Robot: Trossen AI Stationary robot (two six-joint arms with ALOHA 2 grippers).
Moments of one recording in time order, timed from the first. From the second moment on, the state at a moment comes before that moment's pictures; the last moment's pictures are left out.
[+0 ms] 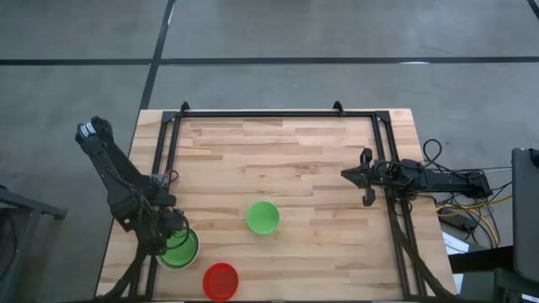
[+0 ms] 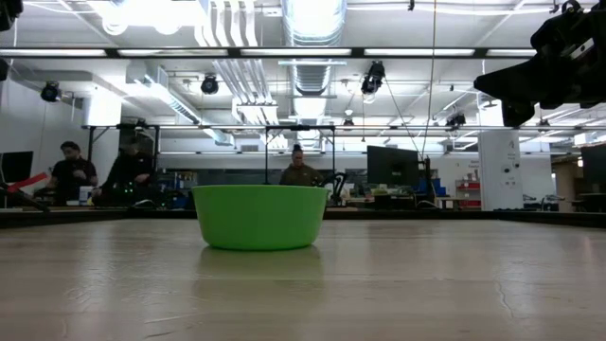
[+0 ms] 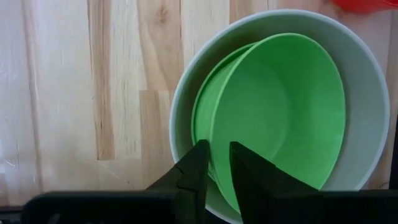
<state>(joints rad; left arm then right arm) -0.99 1.00 0.78 -1.07 -0.12 -1.00 0.00 0.00 0.01 0.03 0.11 0.13</state>
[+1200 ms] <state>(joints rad) -0.94 0.98 0.83 -1.07 -0.25 -1.18 0.00 0.00 0.01 0.03 0.11 0.13</state>
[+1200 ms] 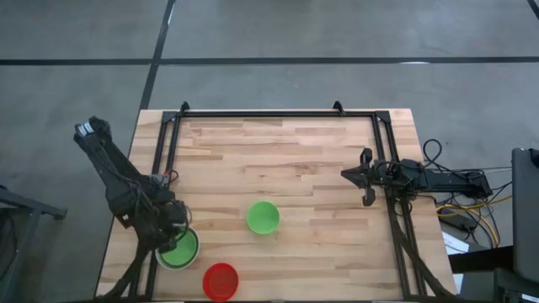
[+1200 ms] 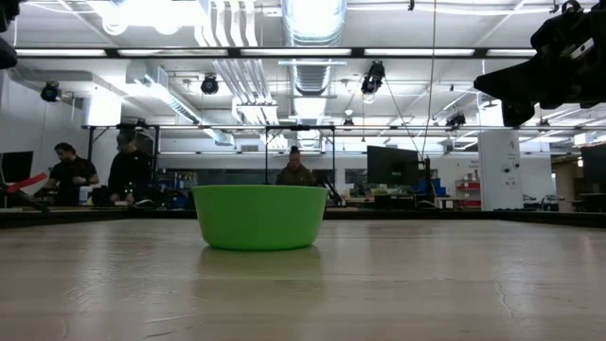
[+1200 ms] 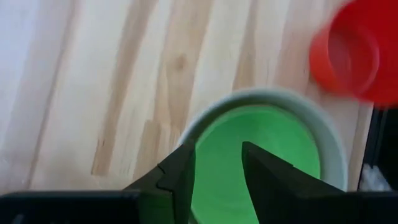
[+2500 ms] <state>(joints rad) -0.47 1.03 0.83 -0.78 -0.22 -1.39 0.00 0.00 0.01 0.03 0.11 0.13</state>
